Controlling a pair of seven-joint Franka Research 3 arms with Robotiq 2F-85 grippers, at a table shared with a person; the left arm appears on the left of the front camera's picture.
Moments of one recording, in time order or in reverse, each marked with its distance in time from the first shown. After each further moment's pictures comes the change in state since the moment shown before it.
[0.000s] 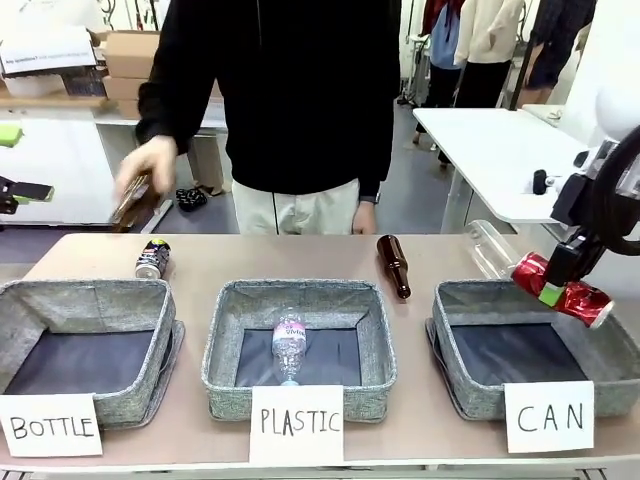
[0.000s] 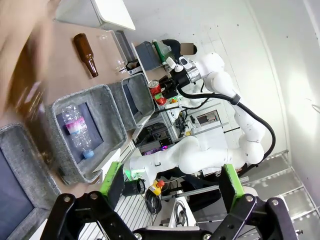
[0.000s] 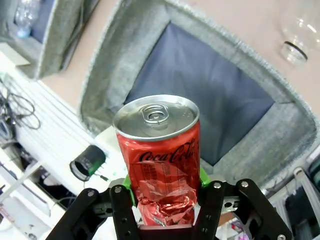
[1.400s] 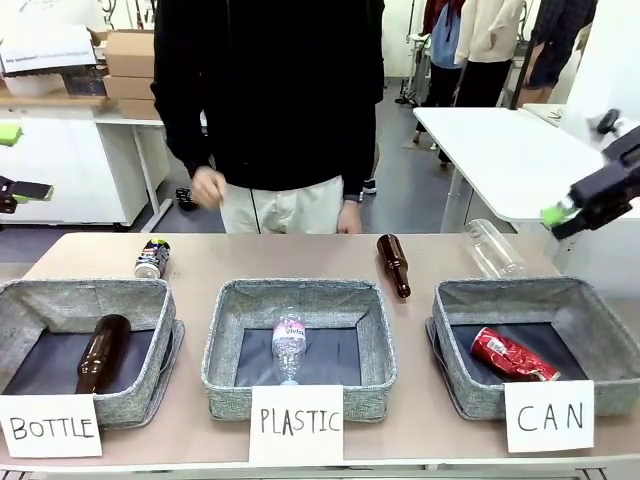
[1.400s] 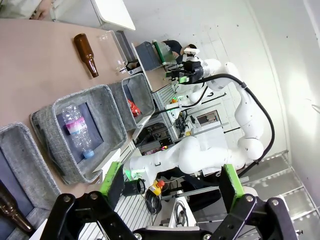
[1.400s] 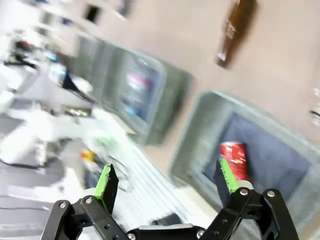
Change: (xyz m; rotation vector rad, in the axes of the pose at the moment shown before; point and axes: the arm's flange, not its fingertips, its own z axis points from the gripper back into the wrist) left arm 0.000 0.000 0.000 0.001 0.000 0.000; right arm -0.037 -0.048 0.065 0.526 -0.549 -0.125
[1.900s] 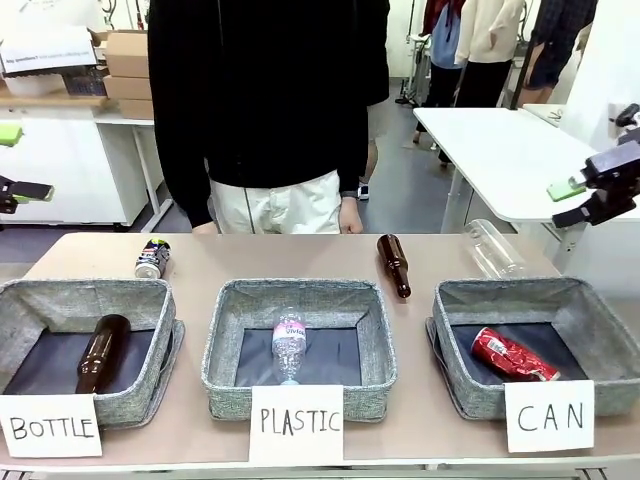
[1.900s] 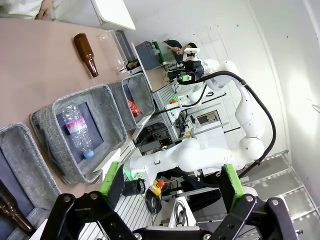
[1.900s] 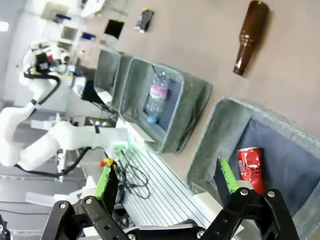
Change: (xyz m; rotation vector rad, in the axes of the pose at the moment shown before) left arm 0.000 0.000 0.000 0.000 0.000 0.000; right arm 0.001 0.001 -0.005 0.031 -0.003 -0.035
